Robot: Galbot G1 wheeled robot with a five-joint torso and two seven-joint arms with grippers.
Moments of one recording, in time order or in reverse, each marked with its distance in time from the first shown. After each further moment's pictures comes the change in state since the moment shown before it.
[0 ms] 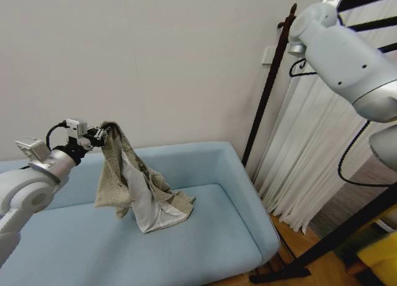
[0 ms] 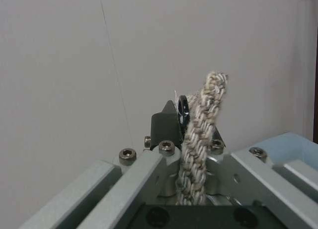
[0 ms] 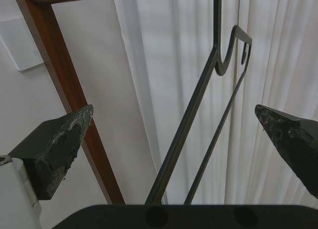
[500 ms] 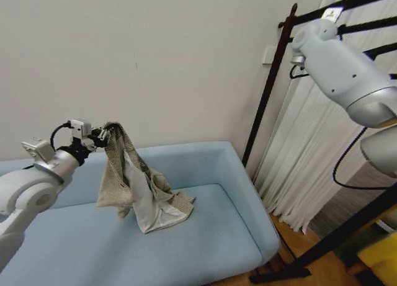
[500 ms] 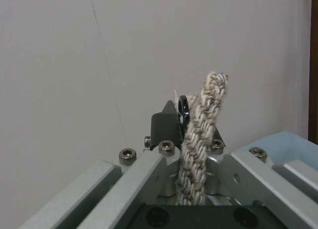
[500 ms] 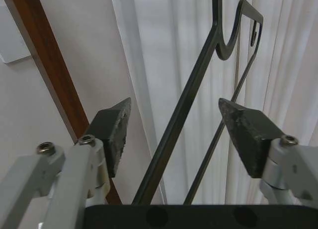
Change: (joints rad) left arm -0.036 -0.003 0.045 -0.010 0.014 0.008 -0.008; right arm -0.028 -0.011 0.028 -0.033 -0.040 0.000 -0.057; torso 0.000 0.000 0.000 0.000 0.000
